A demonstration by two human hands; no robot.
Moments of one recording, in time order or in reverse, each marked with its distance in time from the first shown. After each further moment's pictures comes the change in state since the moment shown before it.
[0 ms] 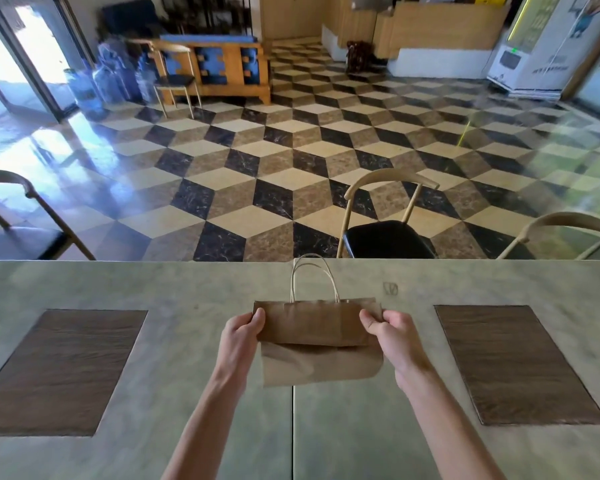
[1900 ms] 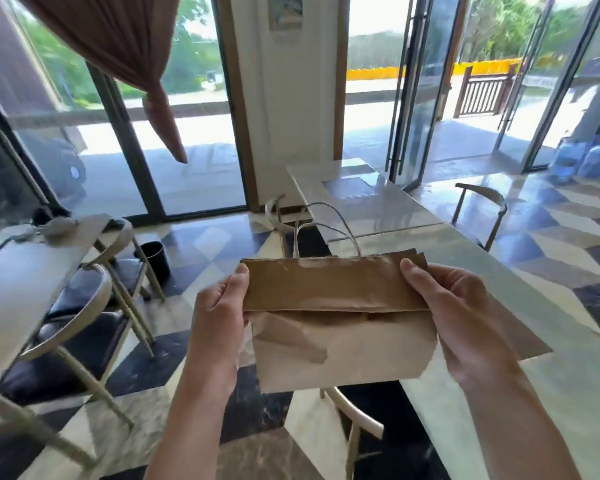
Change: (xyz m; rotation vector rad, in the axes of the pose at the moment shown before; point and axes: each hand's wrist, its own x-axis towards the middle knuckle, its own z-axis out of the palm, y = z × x) left_hand -0.585 0.025 -0.342 -0.276 1.506 0.247; right_hand -0.518 -0.135 0.265 0.102 -1.390 -0.434
